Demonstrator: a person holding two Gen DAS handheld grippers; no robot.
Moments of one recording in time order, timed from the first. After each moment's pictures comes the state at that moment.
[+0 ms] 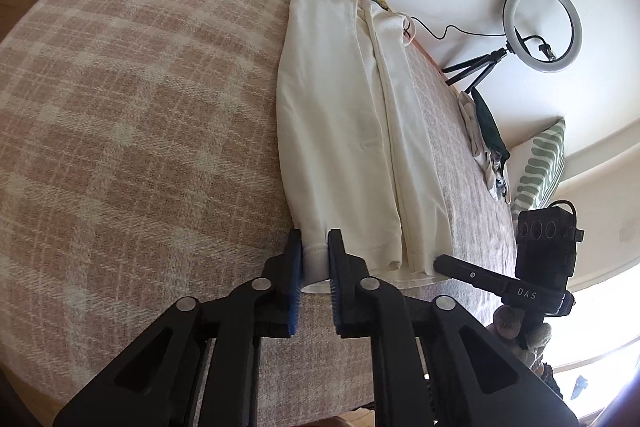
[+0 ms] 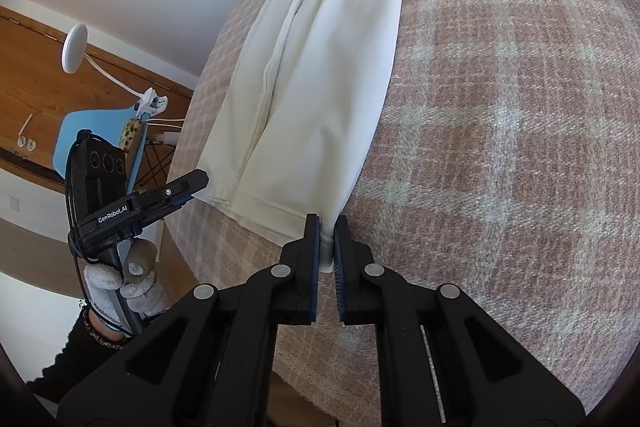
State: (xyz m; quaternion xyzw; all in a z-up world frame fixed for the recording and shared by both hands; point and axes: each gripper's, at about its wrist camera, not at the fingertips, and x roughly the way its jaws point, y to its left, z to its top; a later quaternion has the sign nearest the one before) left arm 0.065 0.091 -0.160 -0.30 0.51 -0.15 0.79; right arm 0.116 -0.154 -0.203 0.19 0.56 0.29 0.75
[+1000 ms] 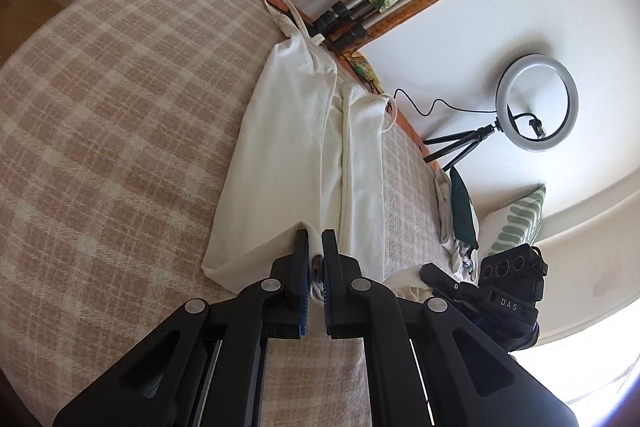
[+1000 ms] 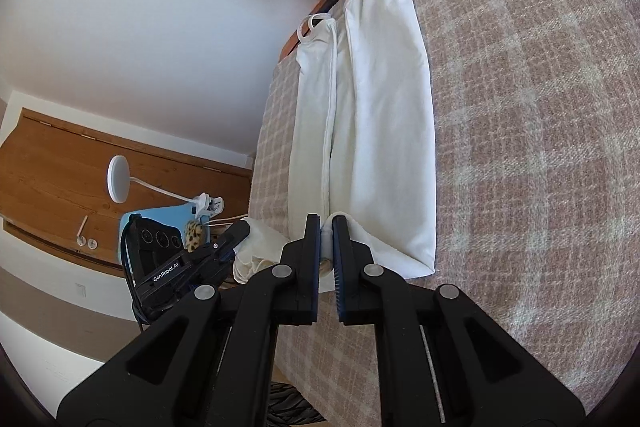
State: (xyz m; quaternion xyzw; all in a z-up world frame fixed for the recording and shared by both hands) left arm 0.155 0.106 -0.124 -0.37 0.45 -0.14 0.80; right arm 0.220 -0.185 -0.163 0.36 0.50 0.28 0.73
